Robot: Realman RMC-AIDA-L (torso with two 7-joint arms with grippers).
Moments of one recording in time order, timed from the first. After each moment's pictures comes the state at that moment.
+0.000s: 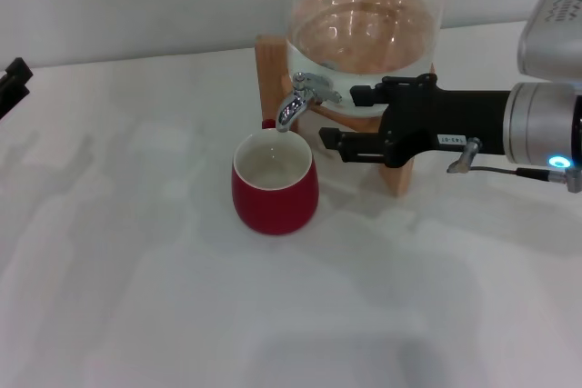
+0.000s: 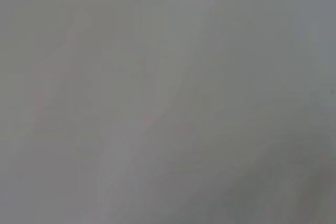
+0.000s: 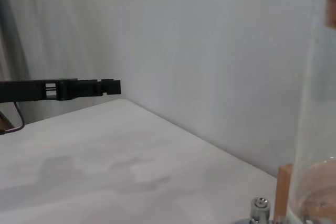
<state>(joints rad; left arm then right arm) -0.17 -2.08 1.31 0.92 -2.19 -0.78 1.85 0.11 2.01 1.60 1.56 -1.80 0.95 -1.14</state>
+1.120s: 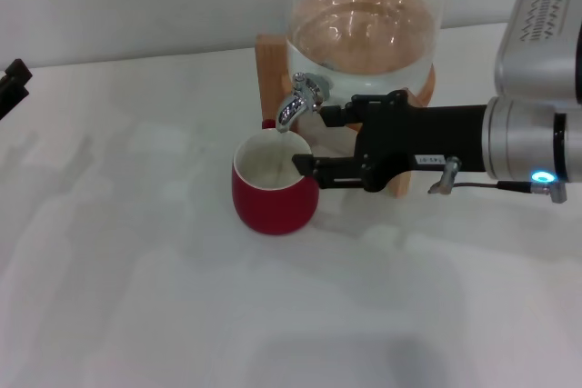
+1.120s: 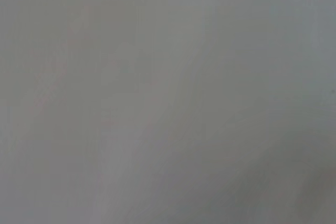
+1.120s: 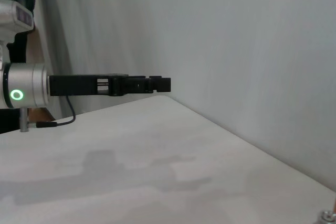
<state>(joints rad) -0.17 -2.08 1.31 0.92 -2.19 -0.78 1.85 0.13 2.01 1.55 1.59 -1.80 0.99 -1.14</state>
